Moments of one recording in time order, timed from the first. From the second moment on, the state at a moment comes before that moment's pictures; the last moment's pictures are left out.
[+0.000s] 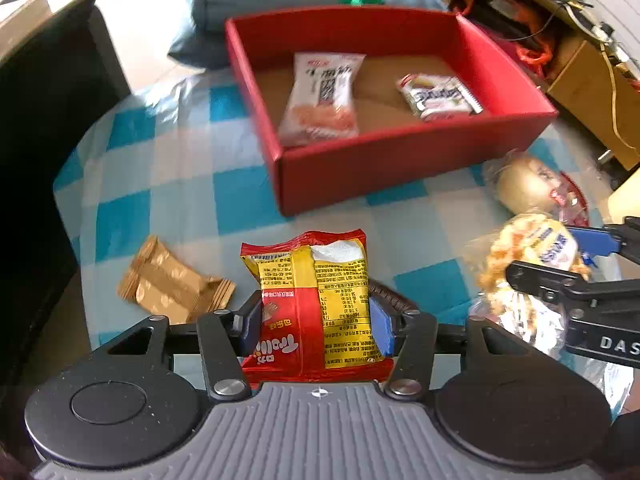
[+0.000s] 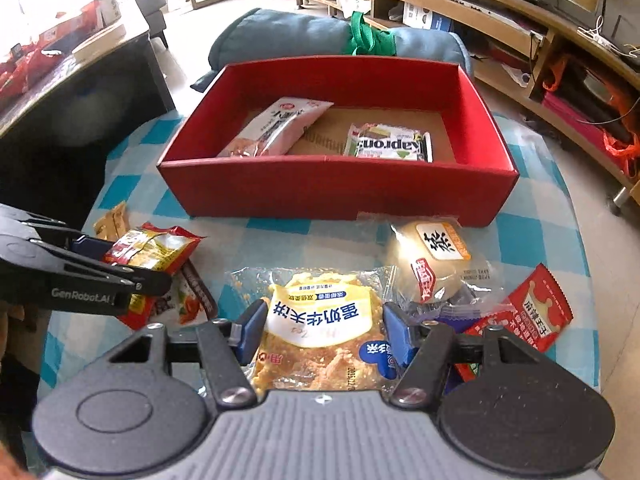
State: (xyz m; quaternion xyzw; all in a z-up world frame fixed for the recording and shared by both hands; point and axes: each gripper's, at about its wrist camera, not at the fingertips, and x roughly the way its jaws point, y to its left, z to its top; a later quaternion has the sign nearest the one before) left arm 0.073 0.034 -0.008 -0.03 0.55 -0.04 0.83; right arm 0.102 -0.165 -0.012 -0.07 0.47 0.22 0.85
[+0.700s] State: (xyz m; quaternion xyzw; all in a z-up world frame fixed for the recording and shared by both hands) left arm 0.080 0.016 0.027 -0.03 0.50 -0.07 0.86; right arm 0.116 -0.175 0.015 -0.03 0.44 0.21 0.87
